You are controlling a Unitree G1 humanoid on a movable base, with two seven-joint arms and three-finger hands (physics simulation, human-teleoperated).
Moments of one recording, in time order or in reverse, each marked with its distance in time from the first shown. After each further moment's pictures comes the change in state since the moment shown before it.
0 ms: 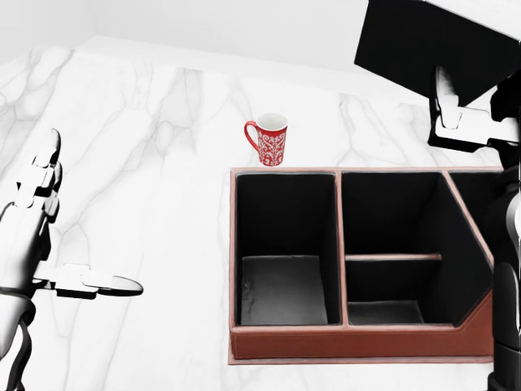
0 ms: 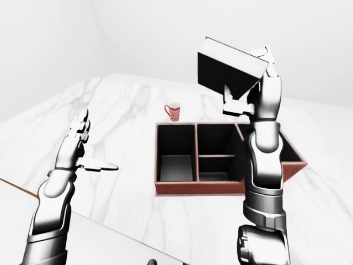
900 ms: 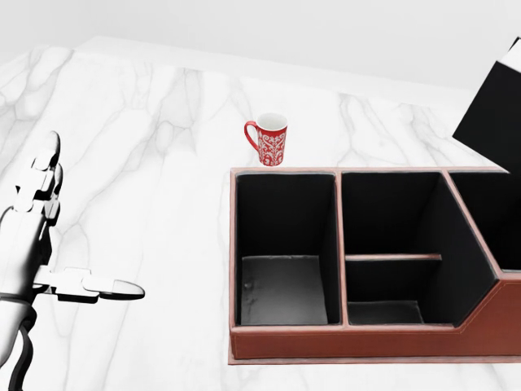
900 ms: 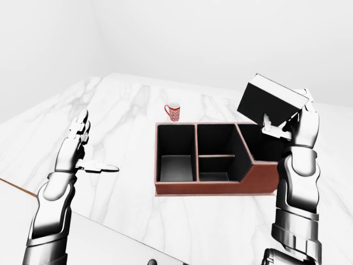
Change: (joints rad) left arm 0.028 -0.011 -0.007 -0.028 -0.011 0.000 0.009; right arm 0.219 -0.140 -0.204 0.147 0.115 0.000 0.008
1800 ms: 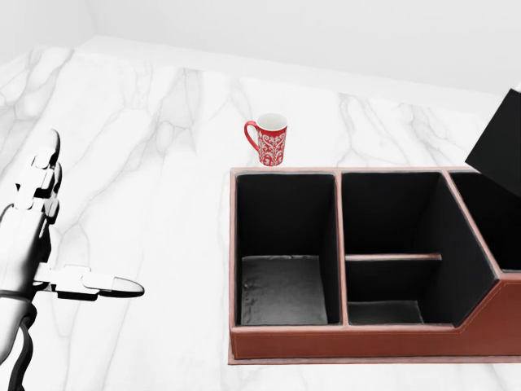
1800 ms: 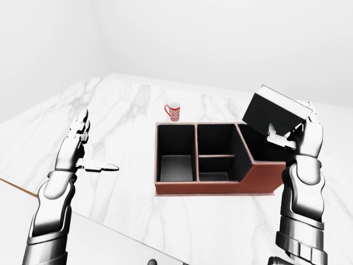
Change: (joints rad) left arm -0.013 0.005 0.000 0.013 0.008 0.000 0.004; right arm 0.063 -0.006 -0.040 0.040 0.016 0.000 0.009
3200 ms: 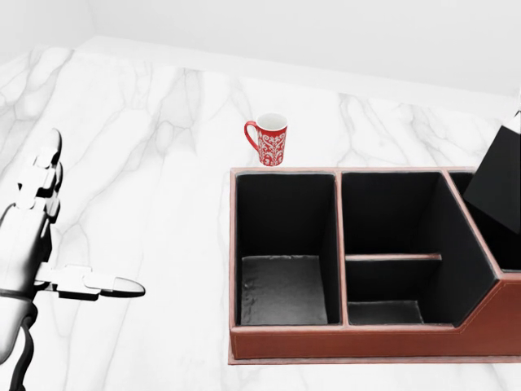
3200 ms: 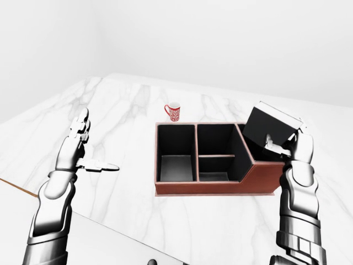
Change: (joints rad) left arm 0.000 -0.002 -0.004 -0.004 0.012 0.000 0.000; right arm -0.008 -0.022 0.017 0.207 -0.003 0.000 -0.007
